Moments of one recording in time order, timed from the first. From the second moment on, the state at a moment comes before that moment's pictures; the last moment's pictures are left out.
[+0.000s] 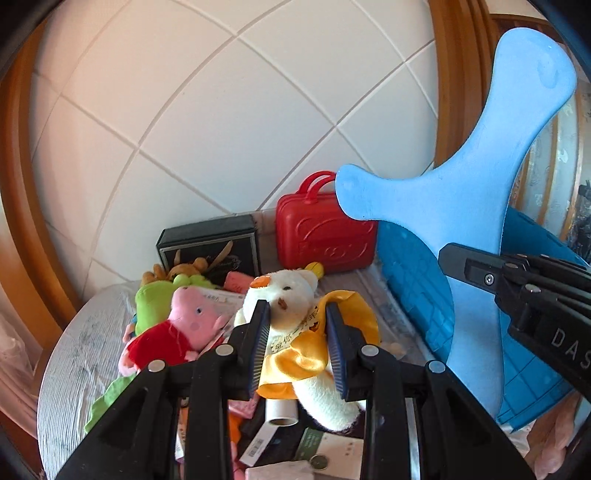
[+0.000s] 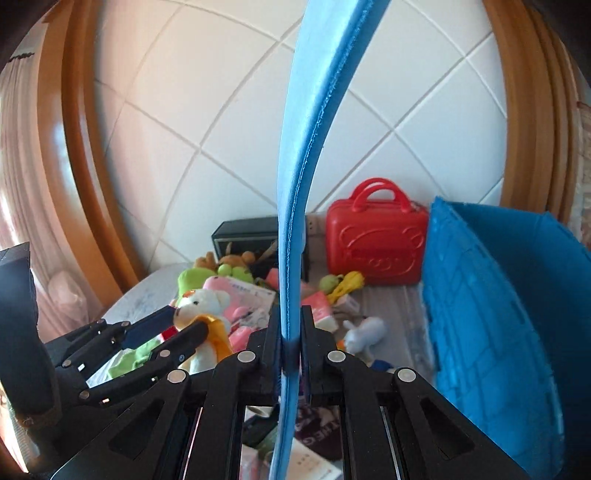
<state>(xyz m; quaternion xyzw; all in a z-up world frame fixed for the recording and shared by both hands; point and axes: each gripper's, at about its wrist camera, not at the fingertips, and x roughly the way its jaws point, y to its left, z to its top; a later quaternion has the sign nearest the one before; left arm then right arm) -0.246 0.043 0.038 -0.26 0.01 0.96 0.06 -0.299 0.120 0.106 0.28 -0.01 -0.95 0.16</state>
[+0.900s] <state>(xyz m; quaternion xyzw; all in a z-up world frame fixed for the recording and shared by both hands) -0.257 0.400 0.061 -0.32 0.05 0.92 0.22 -0.279 0.500 0.131 0.28 -0.03 -0.96 -0.04</state>
